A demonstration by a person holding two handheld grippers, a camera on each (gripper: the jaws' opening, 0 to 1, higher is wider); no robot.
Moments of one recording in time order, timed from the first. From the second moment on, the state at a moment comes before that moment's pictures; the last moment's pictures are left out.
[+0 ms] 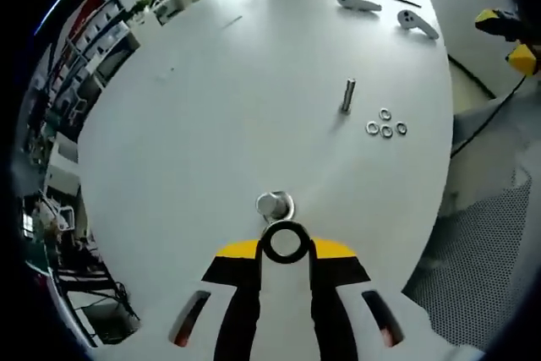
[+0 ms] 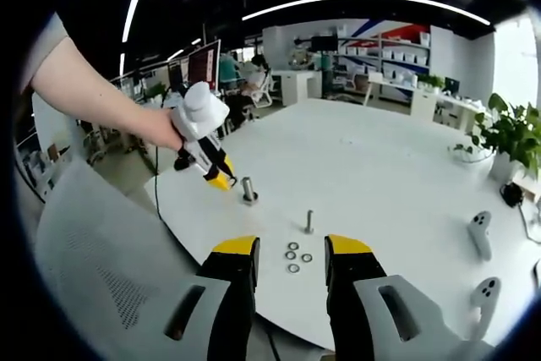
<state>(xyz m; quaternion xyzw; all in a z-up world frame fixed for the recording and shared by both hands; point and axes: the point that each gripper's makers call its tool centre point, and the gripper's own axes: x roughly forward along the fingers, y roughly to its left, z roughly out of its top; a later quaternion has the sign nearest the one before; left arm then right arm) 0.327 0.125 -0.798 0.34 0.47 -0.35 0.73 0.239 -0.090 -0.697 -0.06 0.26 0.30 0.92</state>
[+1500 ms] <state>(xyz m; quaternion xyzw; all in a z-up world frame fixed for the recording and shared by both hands) 0.356 0.110 -0.828 0.38 0.49 -0.38 0.69 0.241 -0.094 -0.699 -0.06 0.26 0.29 0.92</state>
